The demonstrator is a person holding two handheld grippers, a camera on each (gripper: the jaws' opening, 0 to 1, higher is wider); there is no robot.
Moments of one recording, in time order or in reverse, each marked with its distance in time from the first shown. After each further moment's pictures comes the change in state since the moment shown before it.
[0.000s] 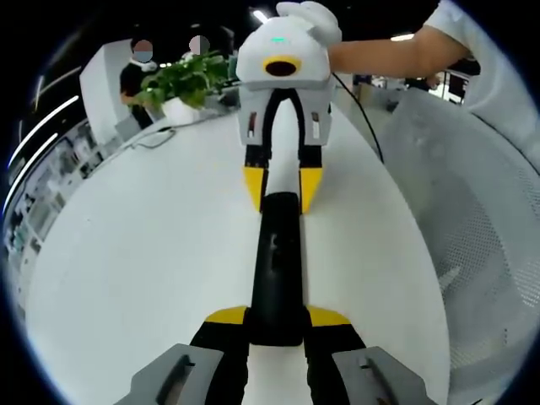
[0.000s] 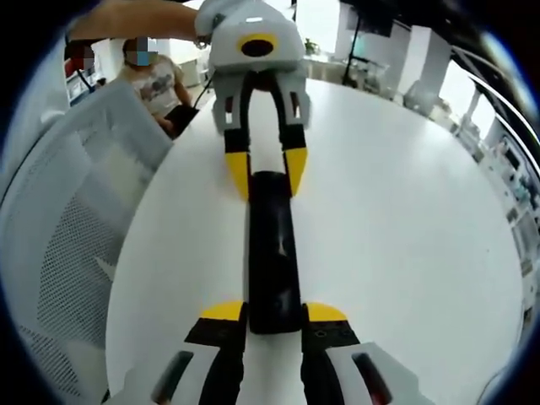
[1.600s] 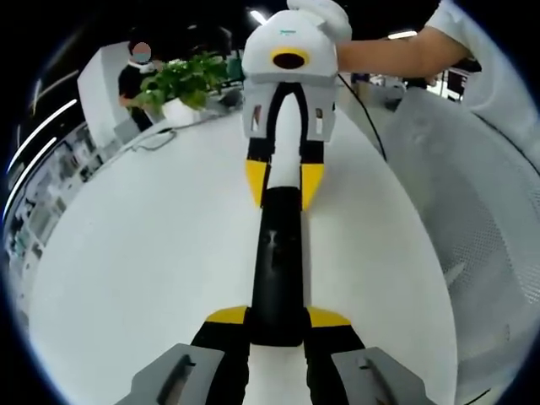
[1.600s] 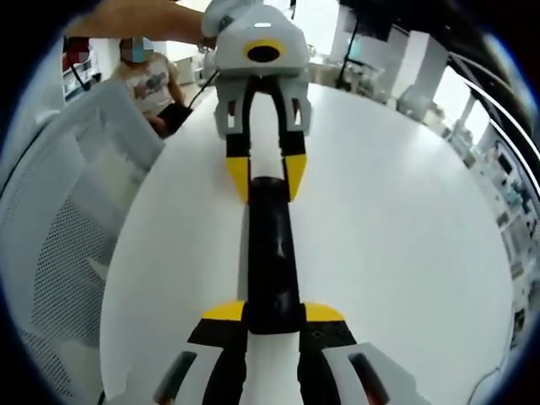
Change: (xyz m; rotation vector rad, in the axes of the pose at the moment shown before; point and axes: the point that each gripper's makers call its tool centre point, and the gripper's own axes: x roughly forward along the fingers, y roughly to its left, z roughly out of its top) left arm -0.003 0.017 0.003 0.025 0.004 0.011; right arm -0.008 -0.014 0.006 -0.015 -0.002 -0.074
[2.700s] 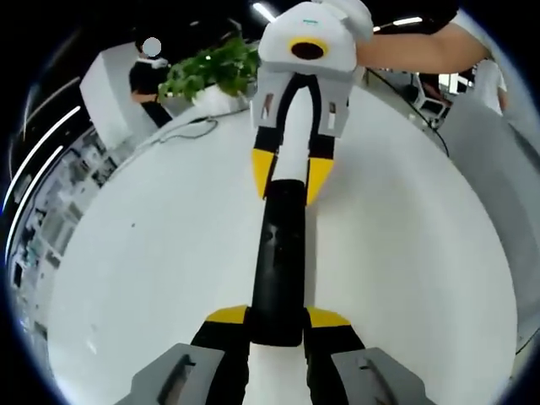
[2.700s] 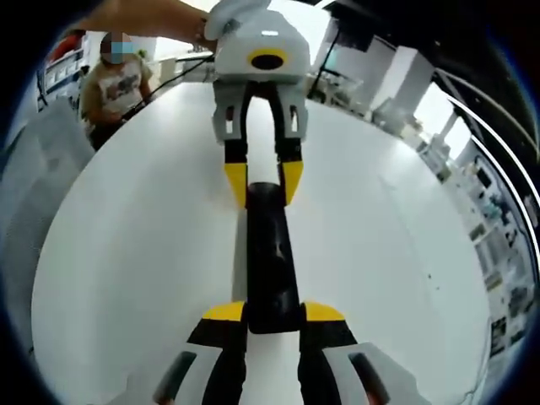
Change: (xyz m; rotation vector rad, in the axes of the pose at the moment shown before) left arm 0.007 0.149 -0.006 0.037 0.063 0.072; right arm 0.012 -0.151 0.005 -0.034 -0.044 -0.130
